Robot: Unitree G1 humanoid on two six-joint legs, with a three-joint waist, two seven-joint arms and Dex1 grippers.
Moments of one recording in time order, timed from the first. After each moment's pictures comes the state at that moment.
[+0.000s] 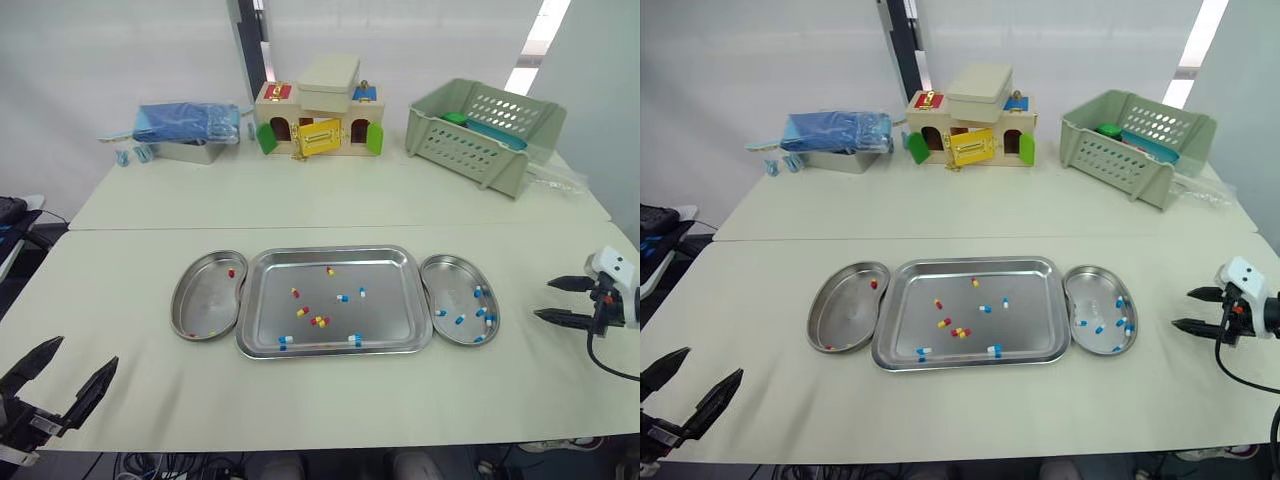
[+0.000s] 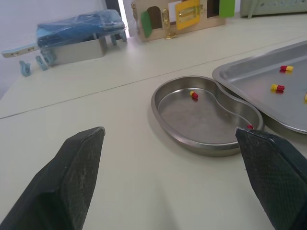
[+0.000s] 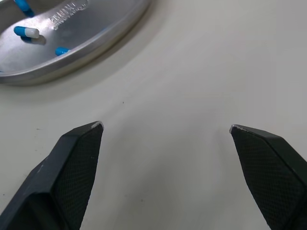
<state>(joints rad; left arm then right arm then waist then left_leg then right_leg) 0.52 0.56 0.71 -0.01 -0.69 -0.25 -1.00 -0.60 -1.02 -0.07 0.94 0.12 -0.09 1.45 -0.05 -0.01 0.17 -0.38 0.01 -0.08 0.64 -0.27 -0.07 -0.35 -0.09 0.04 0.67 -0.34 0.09</state>
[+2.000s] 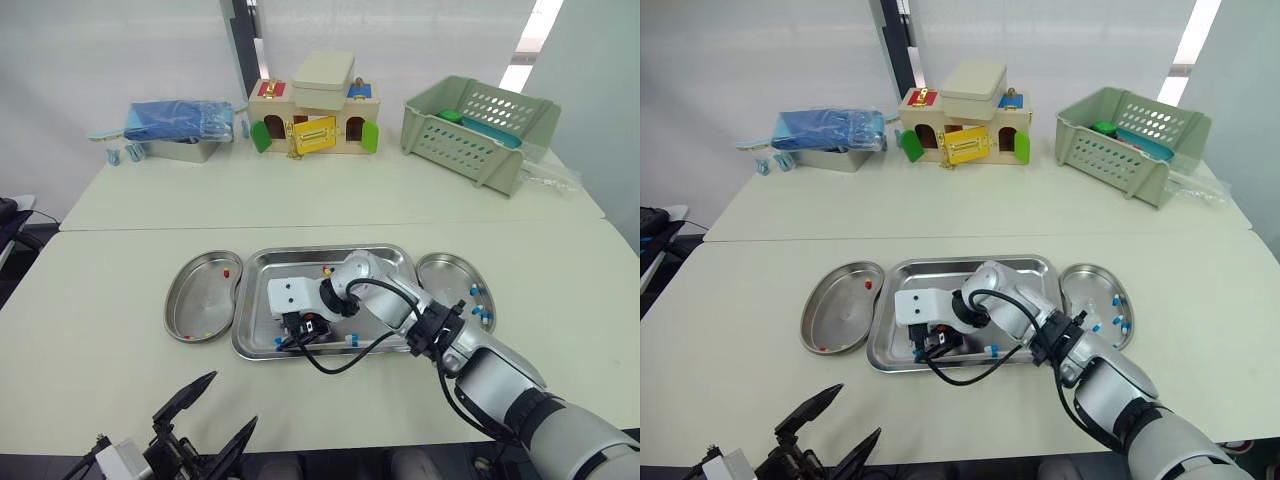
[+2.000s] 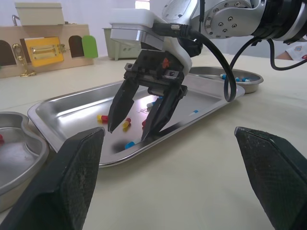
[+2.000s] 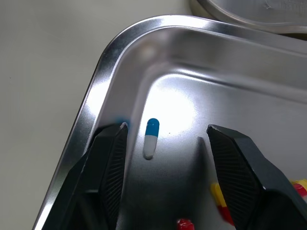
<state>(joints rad) 0.63 0.28 0.24 -0.14 -0.59 -0.62 -1.15 -0.96 -0.10 0.73 0.39 -0.12 0.39 1.15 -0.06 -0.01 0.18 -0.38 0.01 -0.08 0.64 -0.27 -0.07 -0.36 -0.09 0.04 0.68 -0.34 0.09</state>
